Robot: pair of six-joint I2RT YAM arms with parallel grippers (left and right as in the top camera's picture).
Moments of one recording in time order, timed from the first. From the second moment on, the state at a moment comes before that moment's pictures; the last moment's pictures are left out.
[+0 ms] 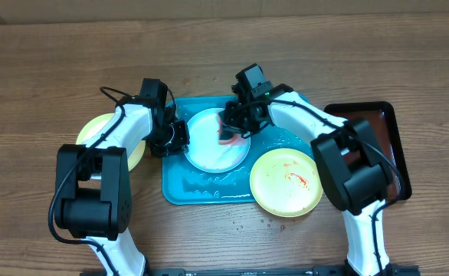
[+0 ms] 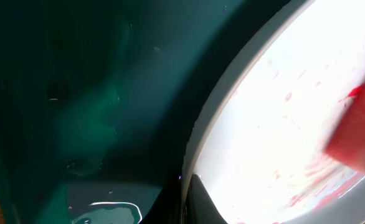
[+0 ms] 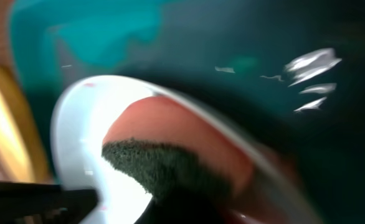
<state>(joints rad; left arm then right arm) -0.11 1.94 1.20 -0.78 0.33 -0.31 0.51 2.22 1.54 -0.49 -0.51 0.64</state>
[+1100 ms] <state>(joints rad) -0.11 1.94 1.20 -0.78 0.34 -0.31 0.60 2.28 1.74 -0.67 -0.09 0.50</state>
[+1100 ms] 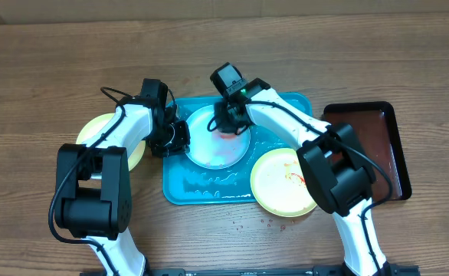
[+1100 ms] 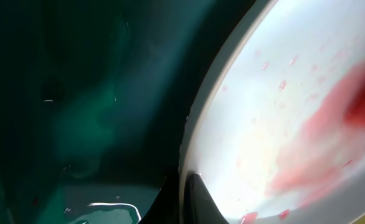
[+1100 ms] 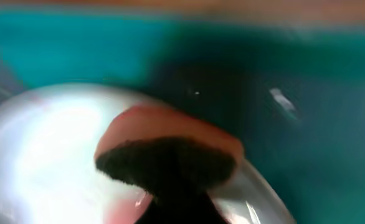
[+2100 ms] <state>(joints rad) -0.11 1.94 1.19 -0.78 0.35 -0.31 0.58 2.28 1.77 -1.08 -0.23 0.44</state>
